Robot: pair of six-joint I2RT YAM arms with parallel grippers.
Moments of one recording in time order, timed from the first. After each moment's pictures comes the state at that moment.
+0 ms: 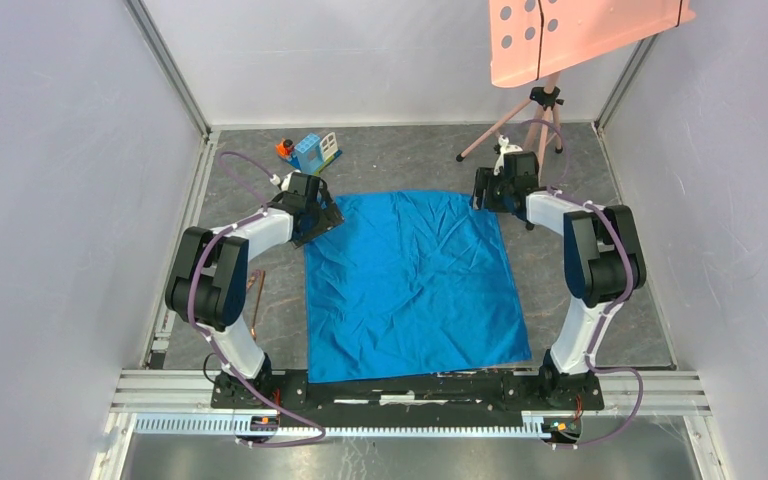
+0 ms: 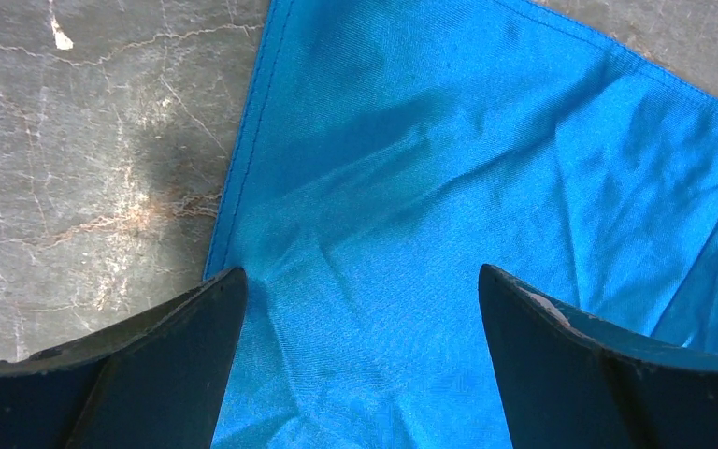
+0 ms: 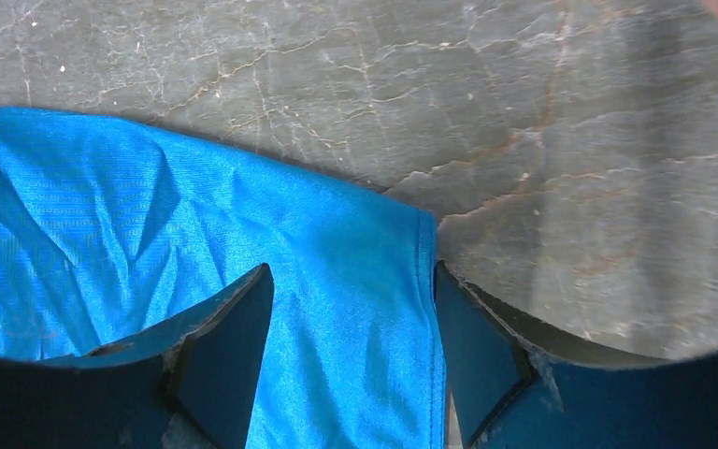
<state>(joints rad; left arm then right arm) -0.27 1.74 1.00 -0.21 -0.16 -0.70 0.15 1.88 1.13 -0.02 -0.08 0.19</state>
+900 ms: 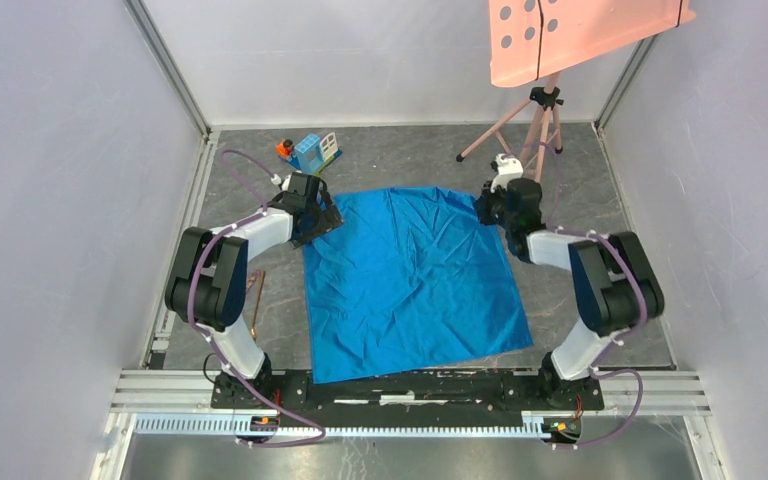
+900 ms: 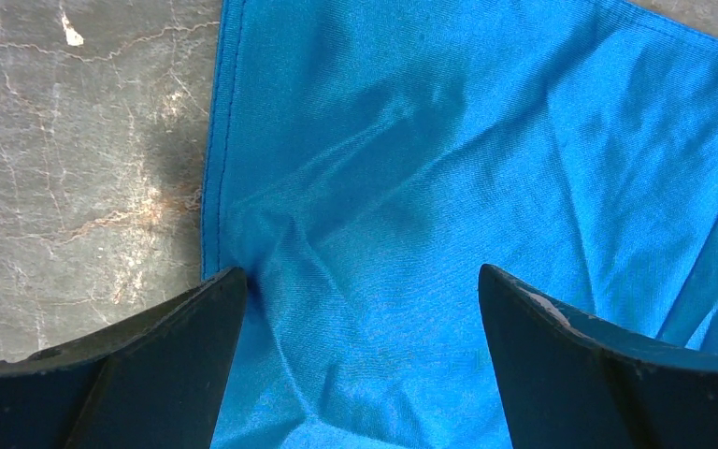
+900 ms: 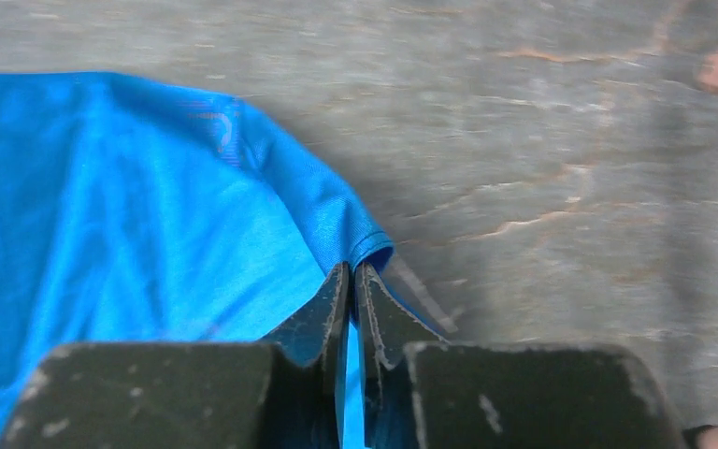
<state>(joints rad) -0.27 1.73 1.01 -0.24 -0.16 -0.66 0.21 1.64 0.69 0.58 -0.17 0.14</state>
